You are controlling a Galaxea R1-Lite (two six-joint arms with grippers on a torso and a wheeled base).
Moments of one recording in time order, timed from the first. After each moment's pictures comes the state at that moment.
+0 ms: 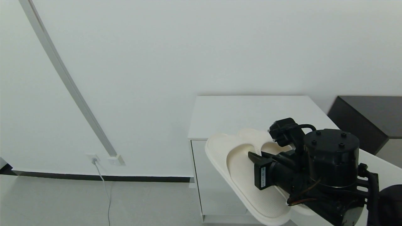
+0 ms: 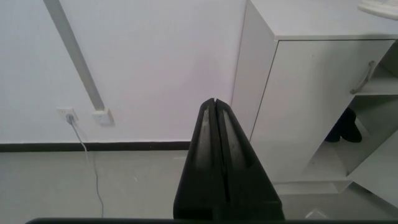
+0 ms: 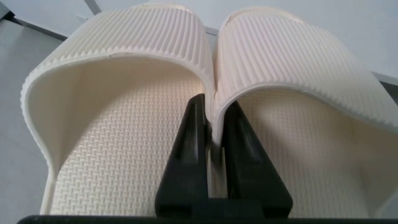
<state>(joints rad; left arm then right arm) 0.00 0.00 0.00 0.00 0.00 0.00 0.88 1.66 -0.68 -0.72 -0.40 0.19</state>
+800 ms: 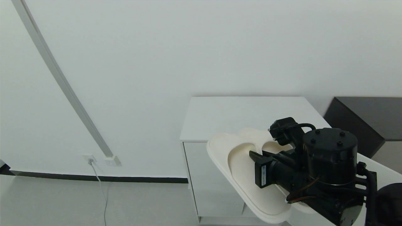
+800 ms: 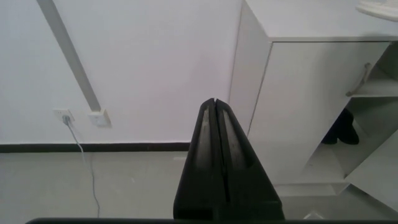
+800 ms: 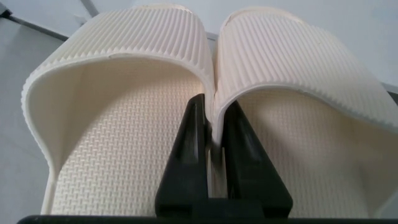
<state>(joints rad) 0.00 0.00 0.00 0.00 0.00 0.01 0.88 1.67 -0.69 -0.72 -0.40 0.19</state>
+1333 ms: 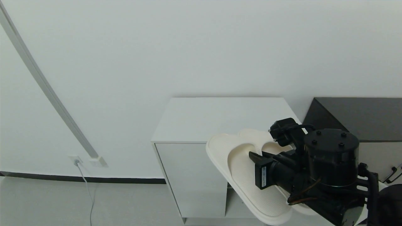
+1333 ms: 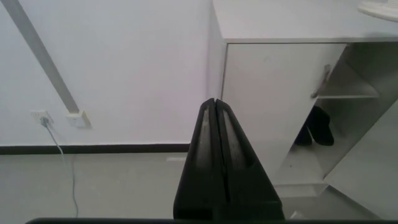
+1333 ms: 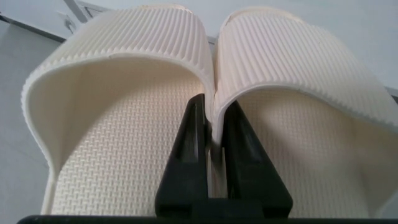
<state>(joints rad) 0.00 0.00 0.00 0.00 0.00 0.01 0.88 1.66 -0.68 -0.72 -0.40 0.19</state>
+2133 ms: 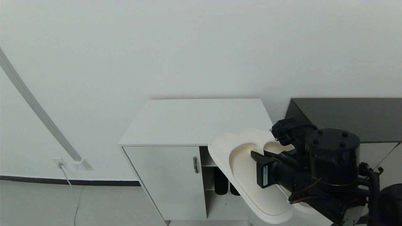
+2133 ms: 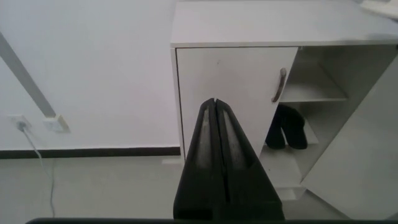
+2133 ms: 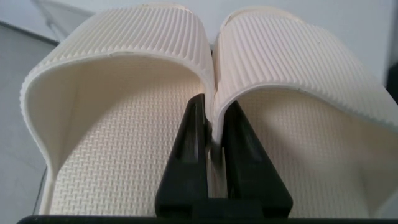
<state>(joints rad) 0.00 0.00 0.00 0.00 0.00 0.01 0.86 1.66 -0.67 -0.72 -0.40 0.18</state>
